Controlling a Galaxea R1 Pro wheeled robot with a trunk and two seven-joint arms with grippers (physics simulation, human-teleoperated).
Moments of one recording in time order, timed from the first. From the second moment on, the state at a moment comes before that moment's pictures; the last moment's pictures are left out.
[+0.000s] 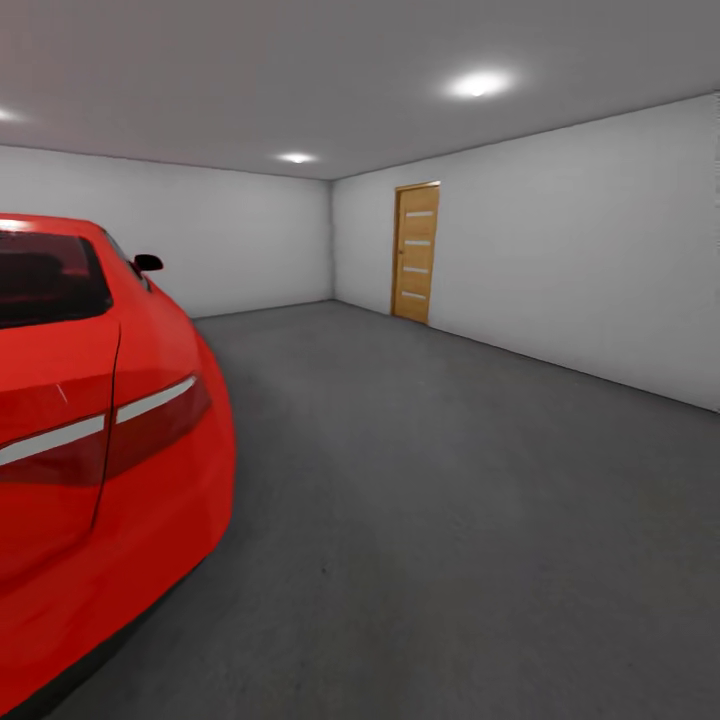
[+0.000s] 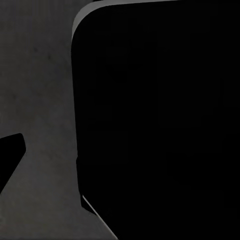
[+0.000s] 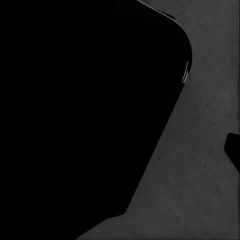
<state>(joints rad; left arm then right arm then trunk) 0.00 0.01 0.00 -0.03 0.00 0.00 0.00 0.00 0.00 0.47 0.00 -0.11 -0.05 0.00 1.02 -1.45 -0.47</state>
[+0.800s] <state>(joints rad) 0.00 0.01 0.00 -0.03 0.00 0.00 0.00 0.00 0.00 0.47 0.00 -0.12 -0.05 0.00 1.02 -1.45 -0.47</state>
